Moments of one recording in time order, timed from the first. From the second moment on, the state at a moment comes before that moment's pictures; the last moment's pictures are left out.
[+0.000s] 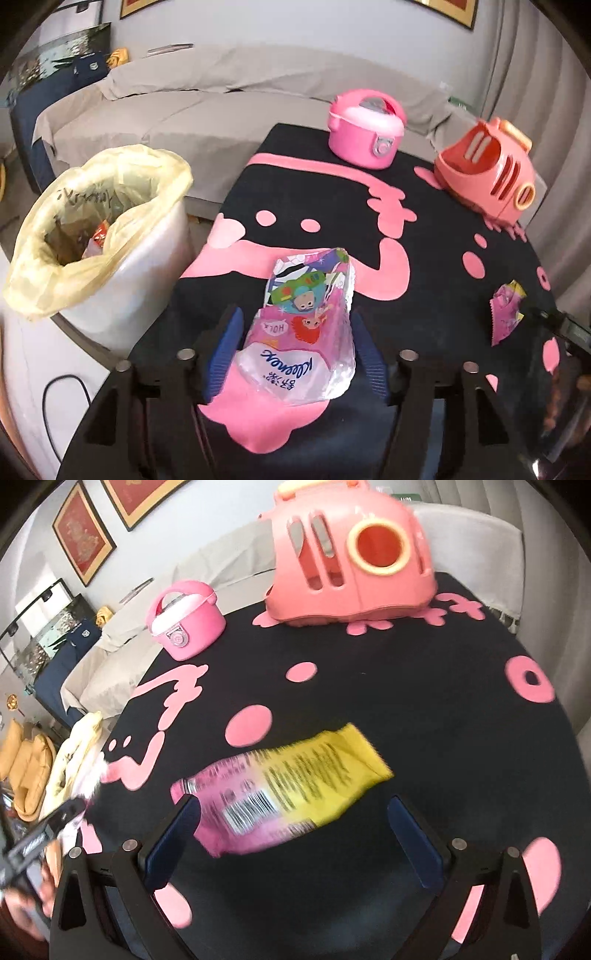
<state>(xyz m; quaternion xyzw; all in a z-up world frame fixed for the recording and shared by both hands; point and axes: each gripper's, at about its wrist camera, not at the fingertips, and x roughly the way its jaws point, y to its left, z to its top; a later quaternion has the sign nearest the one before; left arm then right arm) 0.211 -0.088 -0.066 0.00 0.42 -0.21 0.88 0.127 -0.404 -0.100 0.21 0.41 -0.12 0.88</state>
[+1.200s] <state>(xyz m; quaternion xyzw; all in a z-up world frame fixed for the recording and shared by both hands) 0.226 -0.149 -0.094 0.04 0.48 -0.26 0.84 0.101 -0.403 -0.077 0.04 0.40 -0.12 0.91</state>
